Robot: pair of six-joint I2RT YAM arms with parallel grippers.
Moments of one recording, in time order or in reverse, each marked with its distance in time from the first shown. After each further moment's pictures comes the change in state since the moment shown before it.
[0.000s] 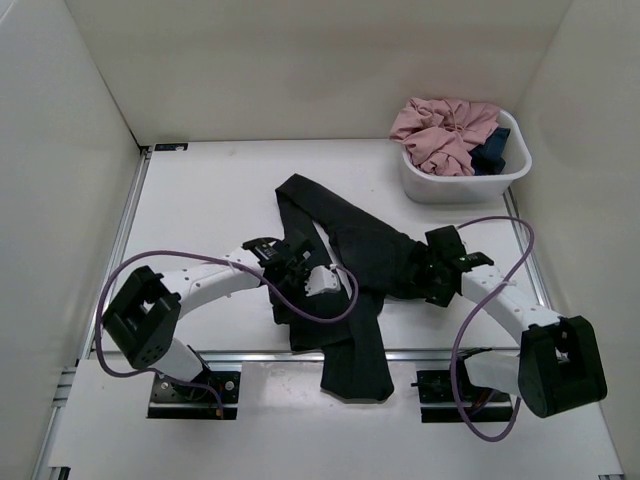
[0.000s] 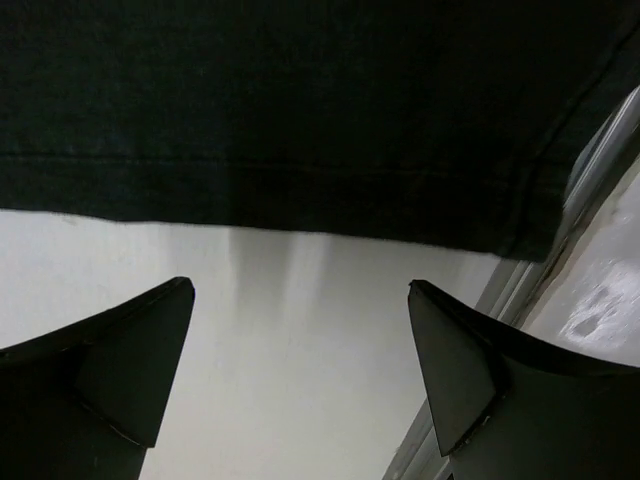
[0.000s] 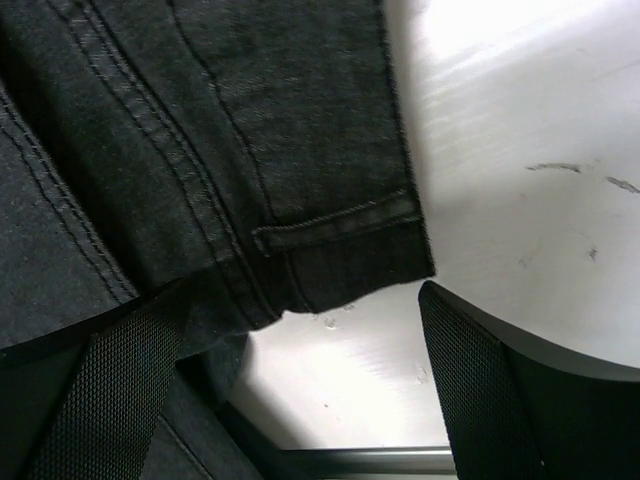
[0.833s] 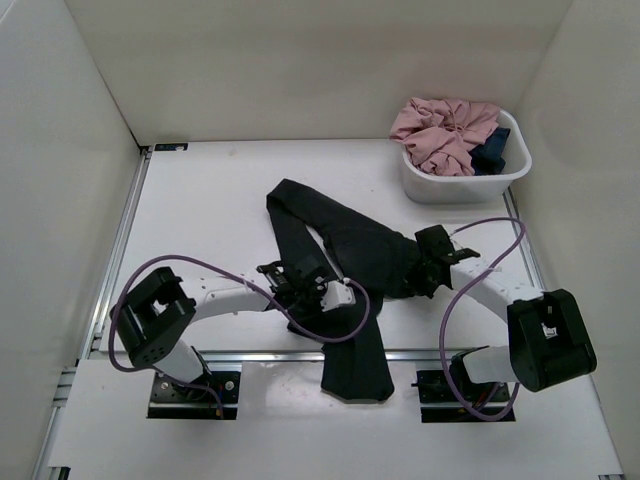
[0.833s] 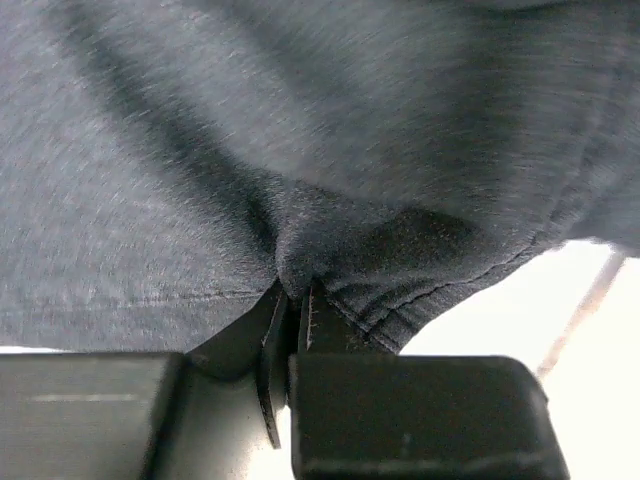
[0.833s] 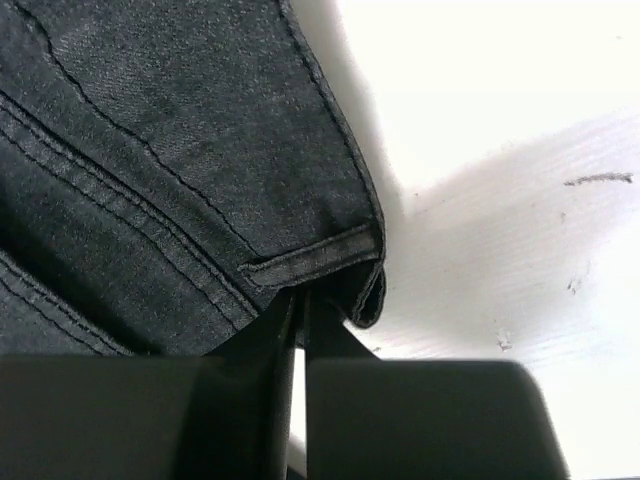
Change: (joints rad) left arm -0.150 0.043 -0.160 0.354 -0.044 -0.172; right arm 0.037 0.140 0.009 0.075 0.054 0.160
